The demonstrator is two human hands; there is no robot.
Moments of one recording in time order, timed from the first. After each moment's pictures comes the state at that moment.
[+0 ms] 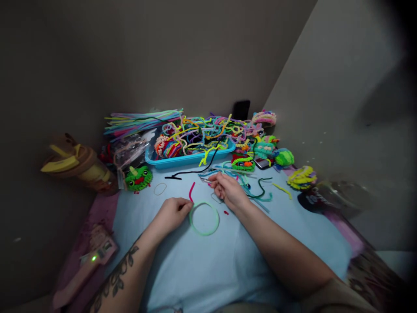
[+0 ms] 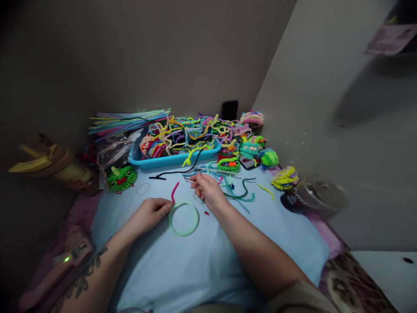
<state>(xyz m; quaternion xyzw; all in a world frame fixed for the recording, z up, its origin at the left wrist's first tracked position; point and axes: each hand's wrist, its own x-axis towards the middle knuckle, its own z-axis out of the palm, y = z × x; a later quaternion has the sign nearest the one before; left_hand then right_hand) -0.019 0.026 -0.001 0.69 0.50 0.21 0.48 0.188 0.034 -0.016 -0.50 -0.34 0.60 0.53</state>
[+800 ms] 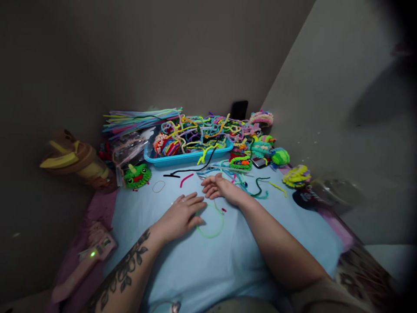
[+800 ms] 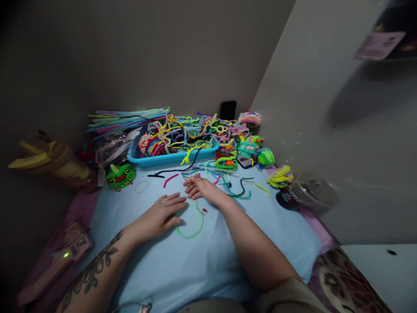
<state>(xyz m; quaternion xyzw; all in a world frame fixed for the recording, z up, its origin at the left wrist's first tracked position) -0.013 0.014 -0.005 0.92 0.30 0.07 0.25 0.208 0.039 -0.031 -0.45 -0.50 0.65 0.35</state>
